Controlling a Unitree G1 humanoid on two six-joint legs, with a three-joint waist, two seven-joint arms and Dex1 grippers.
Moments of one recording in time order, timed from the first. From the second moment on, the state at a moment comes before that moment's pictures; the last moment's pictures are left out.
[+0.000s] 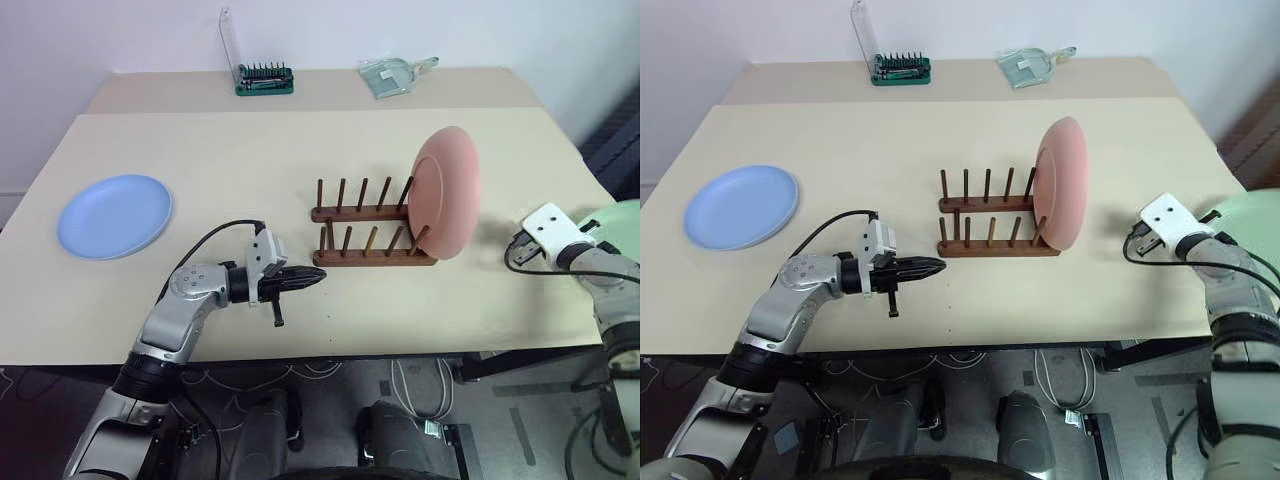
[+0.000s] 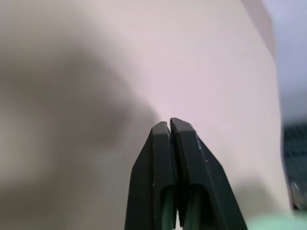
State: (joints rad) left arm -0.36 0.45 -0.18 -0.02 -0.32 0.25 -1.06; right arm -0.43 -0.85 -0.03 0.71 -0.08 -0.22 0.51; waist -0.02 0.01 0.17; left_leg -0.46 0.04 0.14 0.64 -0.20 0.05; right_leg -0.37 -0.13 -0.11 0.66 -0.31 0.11
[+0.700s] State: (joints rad) left arm -0.36 0.44 -0.18 -0.03 -0.32 0.27 -1.07; right arm -0.14 -0.87 -0.32 -0.09 0.25 0.36 0.65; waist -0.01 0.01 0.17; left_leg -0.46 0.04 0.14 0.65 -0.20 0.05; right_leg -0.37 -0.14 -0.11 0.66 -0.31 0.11
